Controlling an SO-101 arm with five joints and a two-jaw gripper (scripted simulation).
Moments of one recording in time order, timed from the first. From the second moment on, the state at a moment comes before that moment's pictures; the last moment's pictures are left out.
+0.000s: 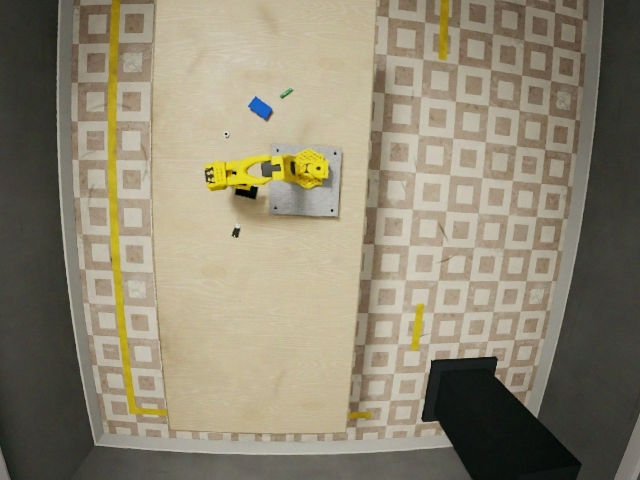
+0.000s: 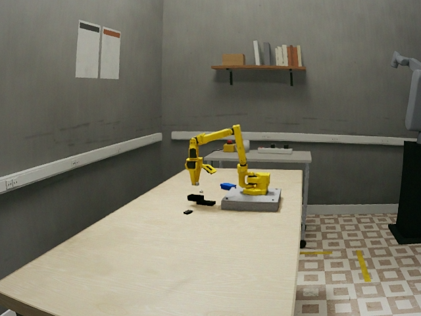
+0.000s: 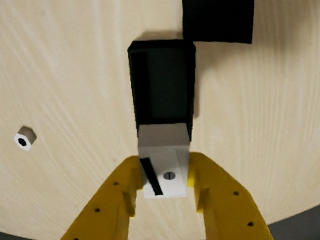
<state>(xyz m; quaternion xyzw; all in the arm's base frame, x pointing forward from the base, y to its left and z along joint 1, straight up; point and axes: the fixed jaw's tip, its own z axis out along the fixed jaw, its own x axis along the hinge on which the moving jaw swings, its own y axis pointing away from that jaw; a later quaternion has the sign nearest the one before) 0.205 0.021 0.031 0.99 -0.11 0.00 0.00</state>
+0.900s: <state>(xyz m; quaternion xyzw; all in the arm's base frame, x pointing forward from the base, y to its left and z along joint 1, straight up) 0.208 0.021 0.022 0.99 -0.11 0.01 0.00</state>
